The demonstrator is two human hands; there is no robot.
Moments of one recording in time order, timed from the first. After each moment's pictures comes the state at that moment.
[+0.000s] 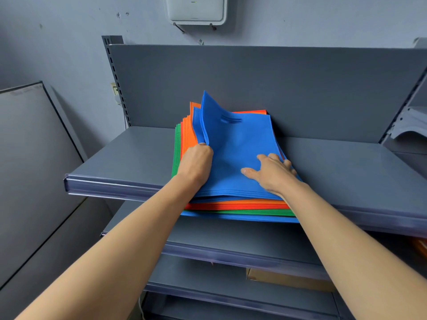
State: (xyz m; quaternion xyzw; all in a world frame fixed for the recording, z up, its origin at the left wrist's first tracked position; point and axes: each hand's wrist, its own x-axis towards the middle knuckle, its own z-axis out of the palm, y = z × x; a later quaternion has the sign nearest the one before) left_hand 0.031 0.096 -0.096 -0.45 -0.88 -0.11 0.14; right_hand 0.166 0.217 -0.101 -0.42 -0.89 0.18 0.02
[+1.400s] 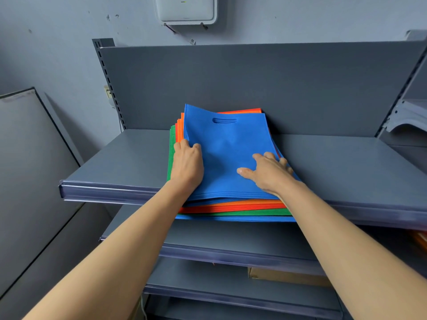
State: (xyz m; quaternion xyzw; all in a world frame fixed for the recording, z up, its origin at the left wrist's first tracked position) left_hand 0.029 0.094 -0.105 -0.38 -0.90 -0.18 0.11; right_hand 0.167 0.214 -0.099 -0.41 -0.90 0.17 0.01
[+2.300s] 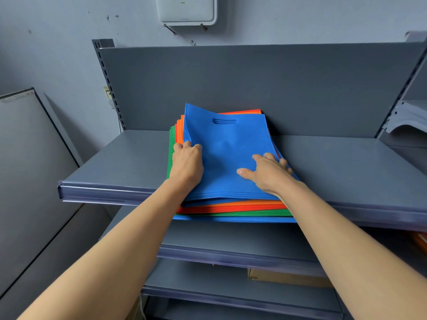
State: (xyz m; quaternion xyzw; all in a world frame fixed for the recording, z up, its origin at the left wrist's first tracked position) left_hand 0.026 0.095 -0.101 -0.39 -0.90 -0.16 0.09; right_hand 0.167 0.214 -0.098 -0.41 -0.90 0.17 0.01
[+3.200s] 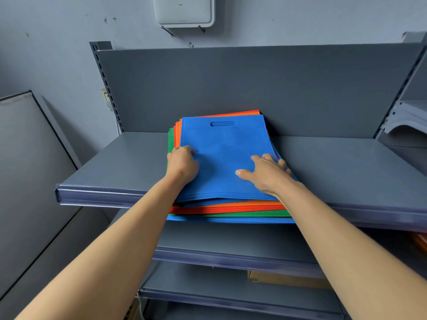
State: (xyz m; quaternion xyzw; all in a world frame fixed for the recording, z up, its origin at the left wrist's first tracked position) left_hand 0.010 0.097 -0.100 -0.29 -0.90 -0.30 -0.05; right_hand 0.168 0.212 -0.093 -0.41 -0.90 0.18 0.00
